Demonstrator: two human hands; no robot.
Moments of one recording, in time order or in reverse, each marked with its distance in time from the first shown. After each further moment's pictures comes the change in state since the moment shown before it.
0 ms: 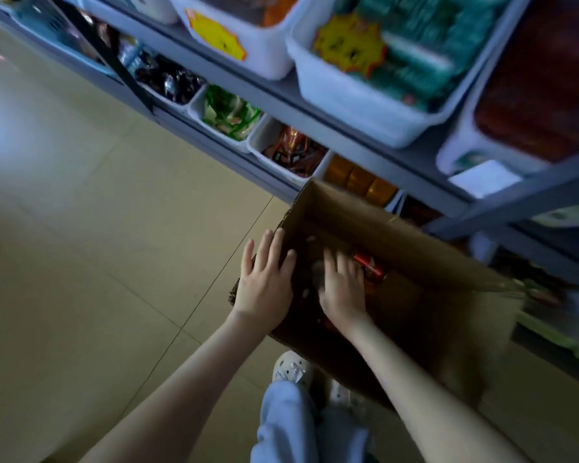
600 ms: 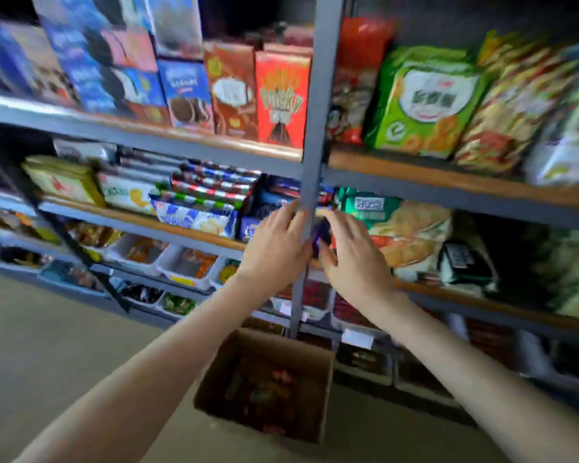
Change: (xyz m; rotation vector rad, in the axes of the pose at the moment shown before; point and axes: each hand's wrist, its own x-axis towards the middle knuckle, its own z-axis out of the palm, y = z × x) left_hand -0.058 0.129 -0.607 -0.379 0.716 0.489; right_hand -0.375 -0.008 -0.580 0.097 1.009 -0.266
